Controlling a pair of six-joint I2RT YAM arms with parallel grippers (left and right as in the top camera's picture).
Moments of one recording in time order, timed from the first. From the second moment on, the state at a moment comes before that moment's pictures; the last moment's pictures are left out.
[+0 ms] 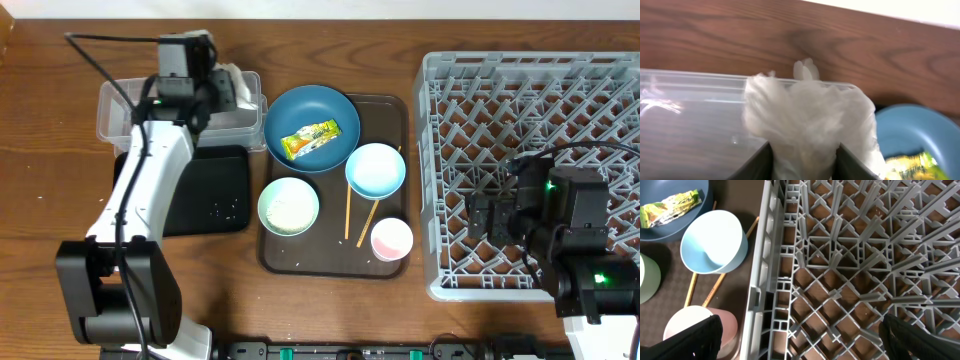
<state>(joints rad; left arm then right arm) -0.01 1.71 1.34 -0.42 0.01 -0.18 0.03 0.88 0.90 -0.91 -0.10 0.04</state>
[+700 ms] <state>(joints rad) -0.18 1.71 1.34 -0.59 0.05 -0.11 0.03 0.88 0.90 -0.90 -0.10 0.04</state>
